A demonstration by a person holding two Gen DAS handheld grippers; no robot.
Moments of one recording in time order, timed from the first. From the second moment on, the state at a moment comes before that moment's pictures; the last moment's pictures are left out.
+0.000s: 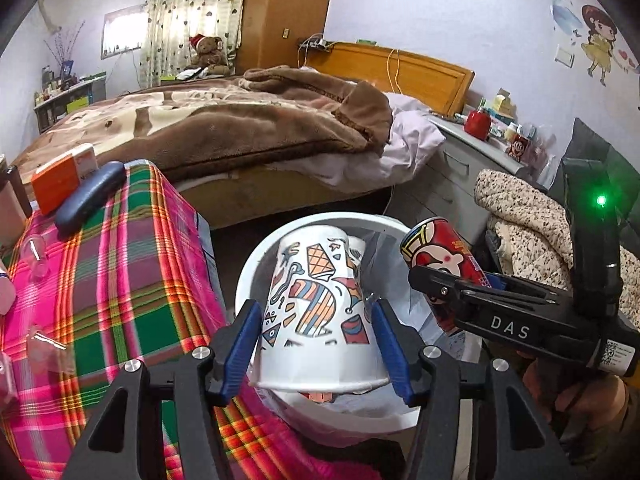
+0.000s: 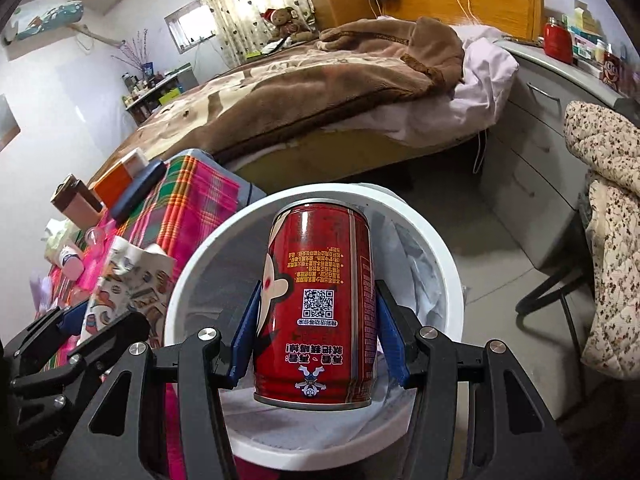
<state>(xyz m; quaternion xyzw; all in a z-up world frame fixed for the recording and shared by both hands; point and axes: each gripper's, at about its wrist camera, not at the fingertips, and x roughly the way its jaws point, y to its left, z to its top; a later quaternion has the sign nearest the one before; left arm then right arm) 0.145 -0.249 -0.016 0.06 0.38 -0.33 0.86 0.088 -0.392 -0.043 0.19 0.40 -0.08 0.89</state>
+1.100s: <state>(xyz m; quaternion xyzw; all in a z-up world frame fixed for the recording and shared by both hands) 0.140 -0.168 0.007 0.01 0.35 -0.28 0.89 0.084 -0.357 -0.021 0.18 0.36 -0.05 0.91</state>
